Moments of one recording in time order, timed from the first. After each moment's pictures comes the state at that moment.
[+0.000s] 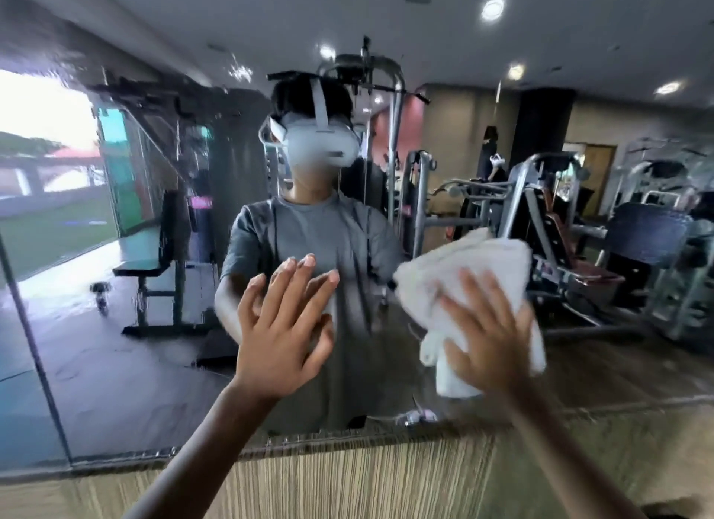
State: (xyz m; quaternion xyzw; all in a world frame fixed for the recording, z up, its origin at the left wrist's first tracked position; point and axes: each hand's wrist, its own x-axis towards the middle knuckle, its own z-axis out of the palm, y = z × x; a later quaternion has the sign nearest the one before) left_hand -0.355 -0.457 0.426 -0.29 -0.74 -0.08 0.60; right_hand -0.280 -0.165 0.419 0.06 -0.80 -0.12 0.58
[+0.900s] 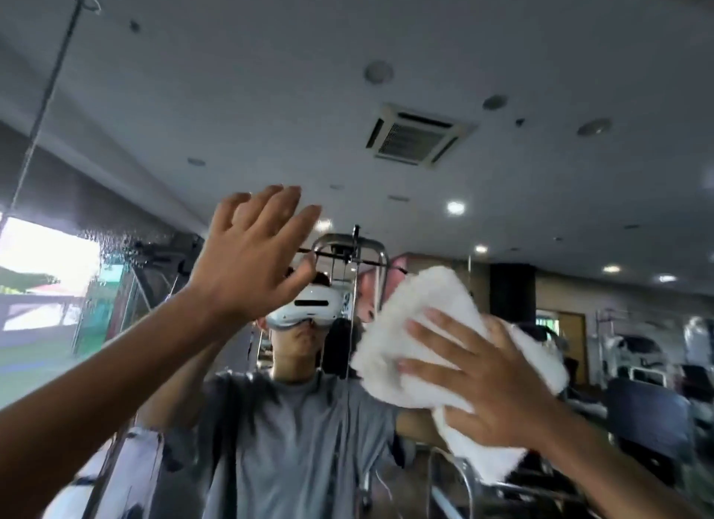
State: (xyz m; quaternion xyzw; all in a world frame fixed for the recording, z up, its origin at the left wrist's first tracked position) left_hand -0.367 -0.487 0.748 -0.25 -0.69 -0.01 0.68; right_hand -0.302 -0.156 0.669 0.25 -0.72 -0.35 0.54
